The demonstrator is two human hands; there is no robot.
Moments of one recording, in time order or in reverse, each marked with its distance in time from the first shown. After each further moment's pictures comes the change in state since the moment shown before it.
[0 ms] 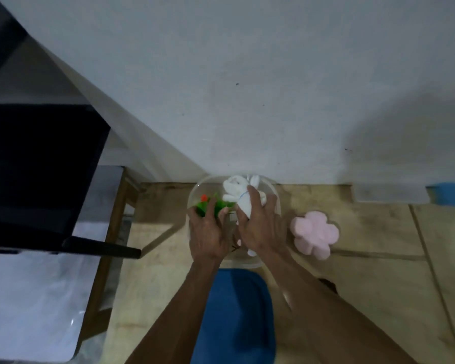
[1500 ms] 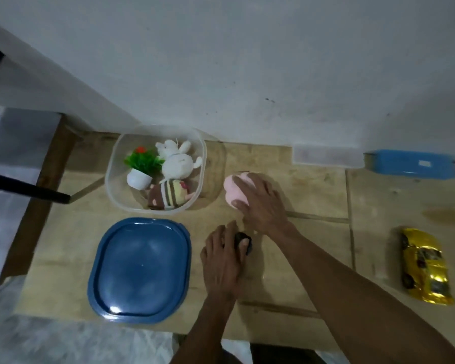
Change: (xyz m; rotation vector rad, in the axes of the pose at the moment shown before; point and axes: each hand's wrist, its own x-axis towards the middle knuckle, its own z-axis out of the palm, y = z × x) left_hand -0.201 0.085 0.161 0.112 -0.139 0.069; right_hand -0.007 0.225 -0.045 -0.144 -0.323 -0.318
